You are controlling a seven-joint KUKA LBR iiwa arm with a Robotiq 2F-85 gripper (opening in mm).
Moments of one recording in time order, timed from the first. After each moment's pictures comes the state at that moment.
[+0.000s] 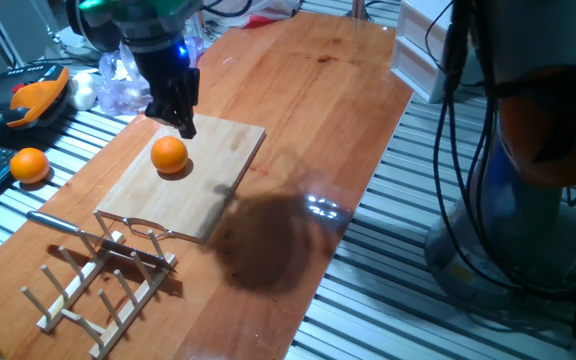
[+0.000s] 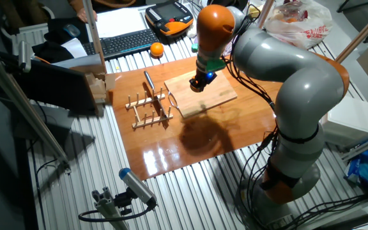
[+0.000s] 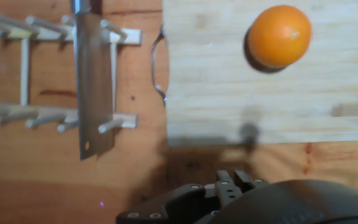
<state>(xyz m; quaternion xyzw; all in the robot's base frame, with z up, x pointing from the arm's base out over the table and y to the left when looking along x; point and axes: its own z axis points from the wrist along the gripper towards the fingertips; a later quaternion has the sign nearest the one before) 0.511 0.149 0.237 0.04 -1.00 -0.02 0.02</state>
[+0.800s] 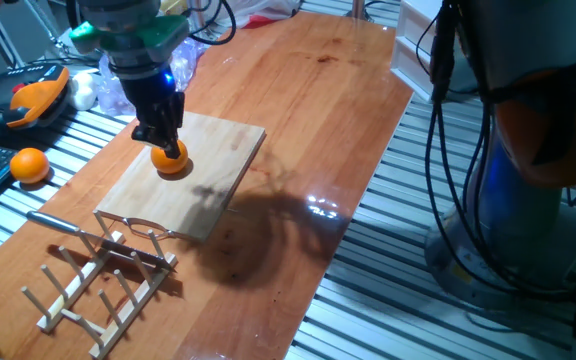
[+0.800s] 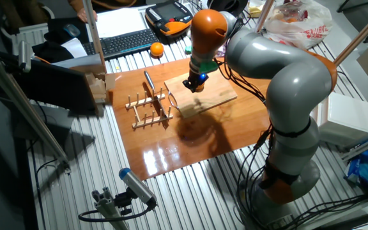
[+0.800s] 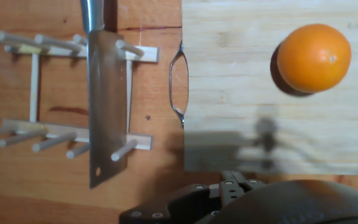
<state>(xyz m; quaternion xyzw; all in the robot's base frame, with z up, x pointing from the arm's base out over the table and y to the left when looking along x) 0.531 0.164 0.206 0.09 -1.00 -0.02 0.03</state>
